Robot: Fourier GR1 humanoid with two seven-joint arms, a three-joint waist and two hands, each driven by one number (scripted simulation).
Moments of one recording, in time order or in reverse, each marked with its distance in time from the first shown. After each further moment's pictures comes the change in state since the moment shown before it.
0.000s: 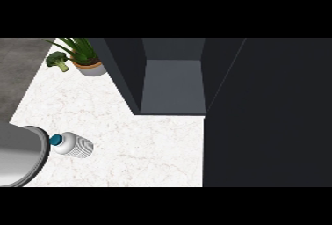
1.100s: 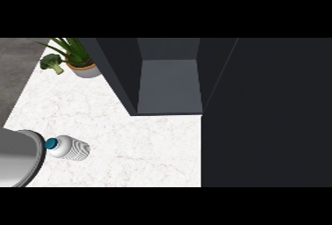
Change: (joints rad) left arm 0.054 -0.026 0.224 0.110 0.126 -0.035 0.085; right arm 0.069 0.006 -0.070 -0.005 -0.055 0.084 -0.009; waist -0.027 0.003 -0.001
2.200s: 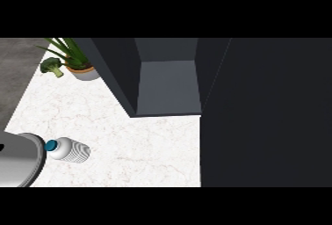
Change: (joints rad) left arm -0.361 -0.163 -0.069 0.382 -0.625 -0.155 -0.095; right arm 0.114 -0.004 -0.049 0.018 -0.058 0.115 -0.107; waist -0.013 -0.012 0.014
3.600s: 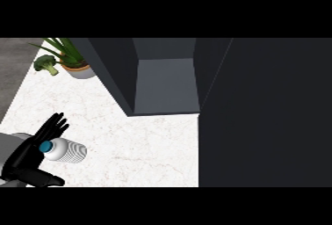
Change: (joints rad) left arm -0.385 -0.099 -0.091 0.811 -0.753 0.080 -0.558; right arm 0.130 -0.037 -0.048 0.017 -0.081 0.098 -0.134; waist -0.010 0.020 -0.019
